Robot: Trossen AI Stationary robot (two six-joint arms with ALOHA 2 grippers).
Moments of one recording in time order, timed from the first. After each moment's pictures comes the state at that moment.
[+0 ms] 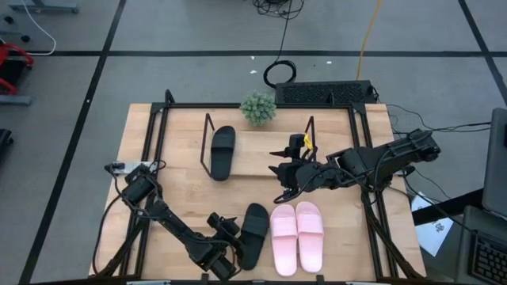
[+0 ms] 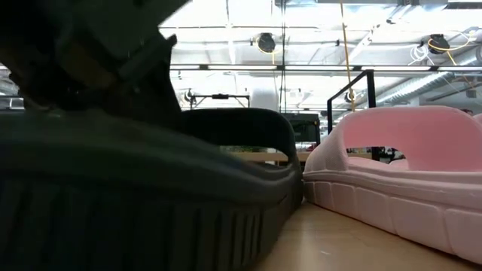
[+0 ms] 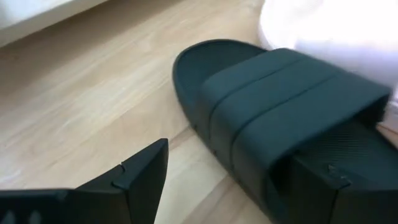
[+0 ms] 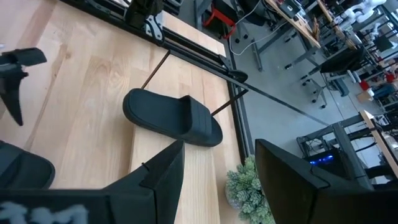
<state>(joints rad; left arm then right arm) -0.73 2.17 1.47 -0.76 -0.90 -1.47 0.34 1.50 1.55 -0.71 0.70 -0.23</state>
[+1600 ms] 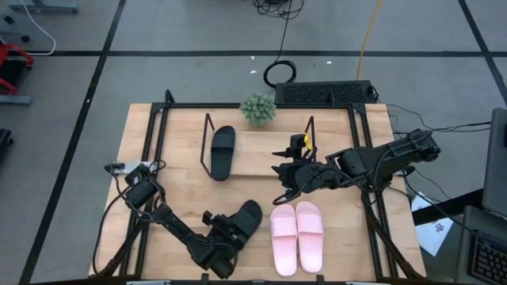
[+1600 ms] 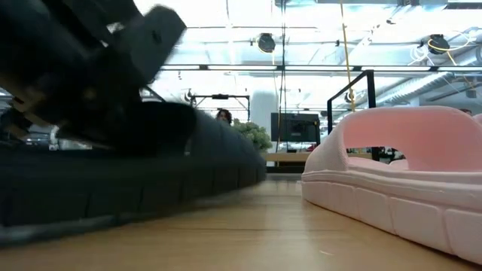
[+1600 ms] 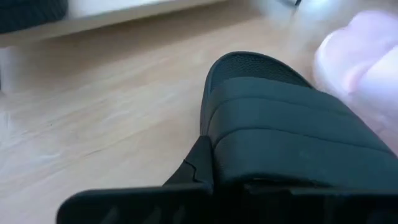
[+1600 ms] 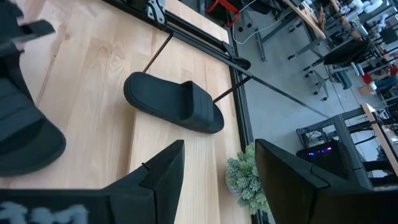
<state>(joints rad) -0.73 2.21 1.46 -0.94 -1.01 -1.84 0.34 1.50 1.55 -0.77 0.70 -0.21</state>
